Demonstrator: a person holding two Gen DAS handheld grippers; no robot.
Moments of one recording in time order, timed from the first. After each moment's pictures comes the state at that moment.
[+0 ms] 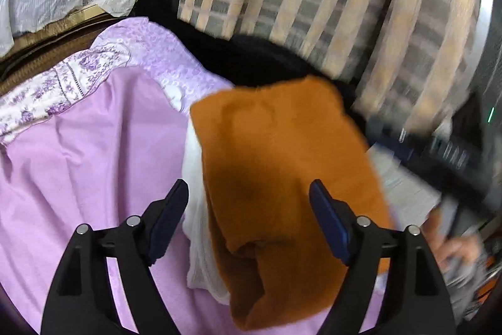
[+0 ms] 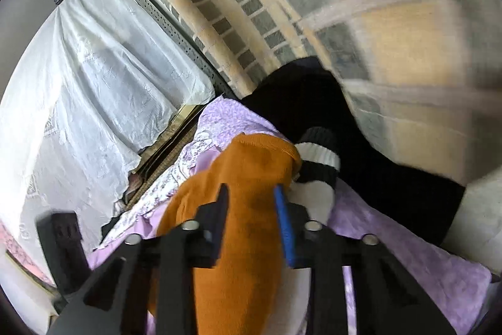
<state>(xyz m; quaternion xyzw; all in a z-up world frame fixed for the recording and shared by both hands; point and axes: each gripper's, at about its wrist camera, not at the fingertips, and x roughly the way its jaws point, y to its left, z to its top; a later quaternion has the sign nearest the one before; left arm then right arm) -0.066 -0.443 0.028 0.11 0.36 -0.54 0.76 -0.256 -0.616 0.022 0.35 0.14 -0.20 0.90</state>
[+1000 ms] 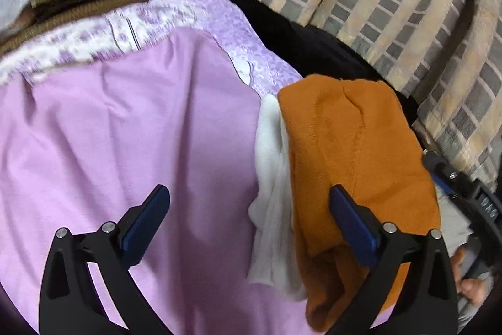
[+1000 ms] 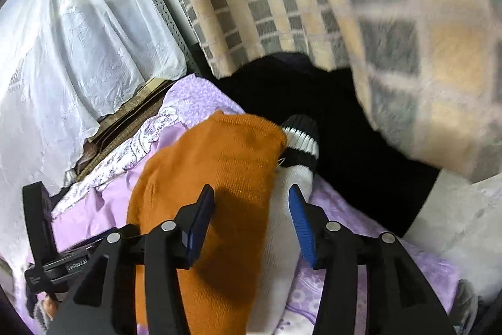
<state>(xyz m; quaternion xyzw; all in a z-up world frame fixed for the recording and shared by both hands) -0.018 -0.409 0.004 0.06 0.41 -0.46 0.79 -0.247 -0.576 0.029 0.25 0.21 -0.30 0.89</state>
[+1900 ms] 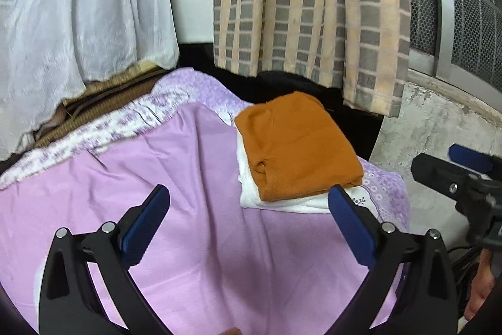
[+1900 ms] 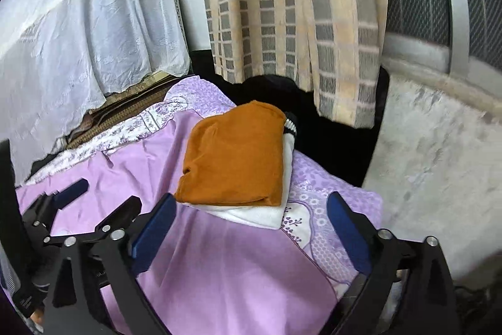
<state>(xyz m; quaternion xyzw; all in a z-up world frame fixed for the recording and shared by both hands) -0.158 -0.281 0.090 0.13 0.23 -0.48 0.83 -0.328 -0.370 0.095 0.15 0.23 -0.40 0.88</state>
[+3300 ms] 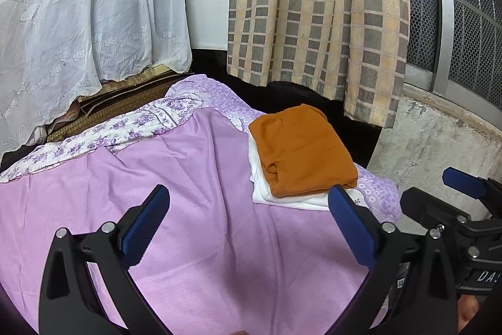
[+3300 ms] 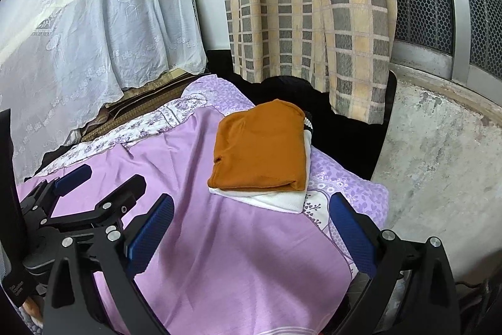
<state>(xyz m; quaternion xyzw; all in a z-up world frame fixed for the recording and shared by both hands) -0.158 -0.241 0.110 0.11 0.23 -0.48 0.84 -0.324 -0.325 0.103 0.15 0.23 -0.38 0.88</state>
